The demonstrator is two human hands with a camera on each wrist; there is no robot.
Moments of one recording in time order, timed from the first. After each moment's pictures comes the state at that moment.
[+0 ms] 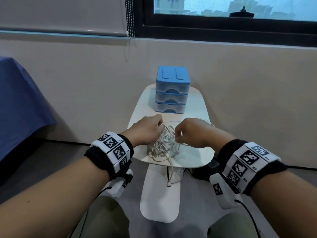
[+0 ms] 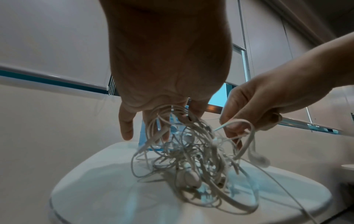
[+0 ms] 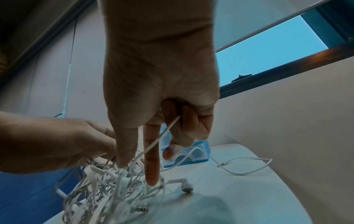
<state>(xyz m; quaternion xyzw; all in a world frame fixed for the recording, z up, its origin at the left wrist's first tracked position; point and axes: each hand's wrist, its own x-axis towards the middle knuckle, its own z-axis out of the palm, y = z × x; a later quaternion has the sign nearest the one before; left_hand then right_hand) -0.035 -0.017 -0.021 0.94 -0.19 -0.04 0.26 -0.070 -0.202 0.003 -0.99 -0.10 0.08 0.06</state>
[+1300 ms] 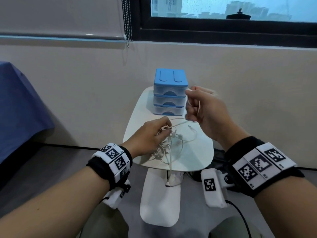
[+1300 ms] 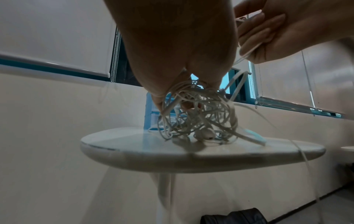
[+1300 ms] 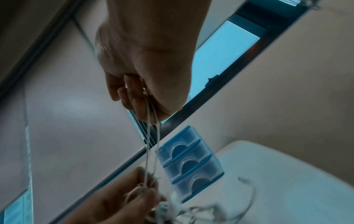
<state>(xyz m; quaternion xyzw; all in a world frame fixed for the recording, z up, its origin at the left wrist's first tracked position) -0.034 -0.020 -0.049 0.86 -0.33 0.06 0.38 -0.084 -0.205 0.047 -0.65 -0.09 -0.08 0.75</state>
